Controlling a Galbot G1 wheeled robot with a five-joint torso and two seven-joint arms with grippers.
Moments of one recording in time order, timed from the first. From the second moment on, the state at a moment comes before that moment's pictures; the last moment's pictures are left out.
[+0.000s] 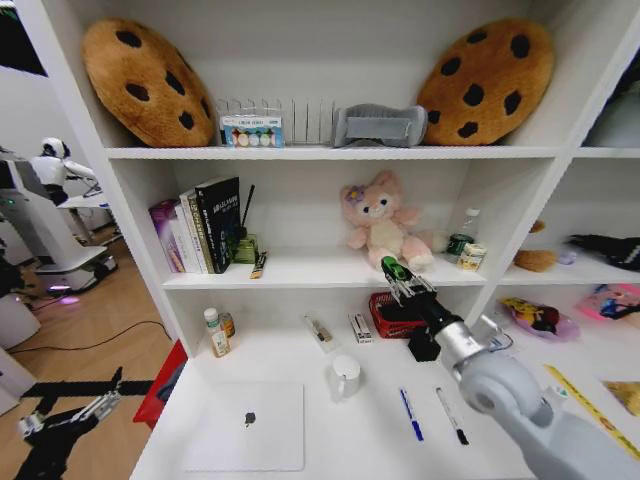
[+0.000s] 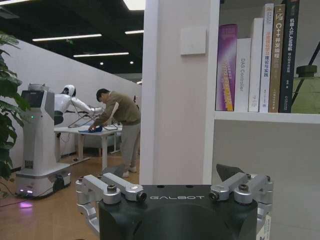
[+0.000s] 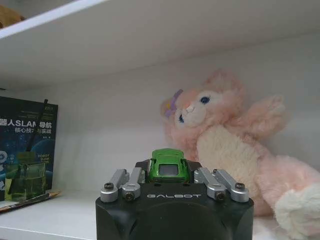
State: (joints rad) left arm 2.14 -1.28 -1.15 -2.32 -0.71 -0.14 -0.05; right arm -1.06 0.64 0.37 2.17 0.99 -0.07 0.21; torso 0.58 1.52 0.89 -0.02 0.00
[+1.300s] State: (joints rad) left arm 2.14 -1.28 -1.15 -2.32 -0.71 -0.14 -0.05; right arm -0.40 0.77 -0.28 1.90 1.23 -0.19 0.33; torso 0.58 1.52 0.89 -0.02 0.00
